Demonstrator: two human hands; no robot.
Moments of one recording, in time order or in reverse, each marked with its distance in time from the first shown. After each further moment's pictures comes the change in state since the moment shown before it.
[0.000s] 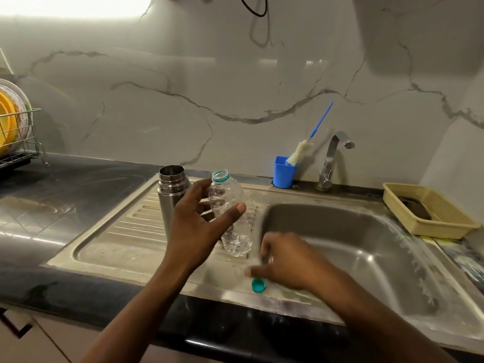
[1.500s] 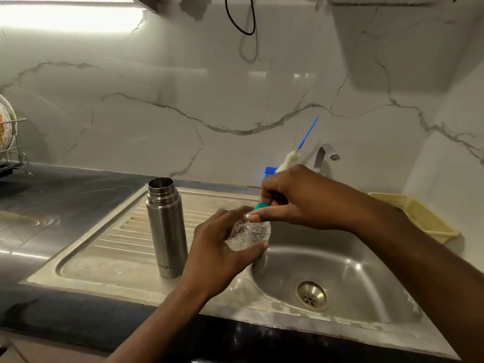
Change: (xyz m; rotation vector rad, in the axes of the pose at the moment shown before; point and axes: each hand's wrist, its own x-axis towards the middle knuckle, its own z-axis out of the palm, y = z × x) left_hand -0.016 -0.002 0.036 0.225 -0.169 0.182; right_hand -0.003 -0.013 -0.139 -0.139 0.184 -0.547
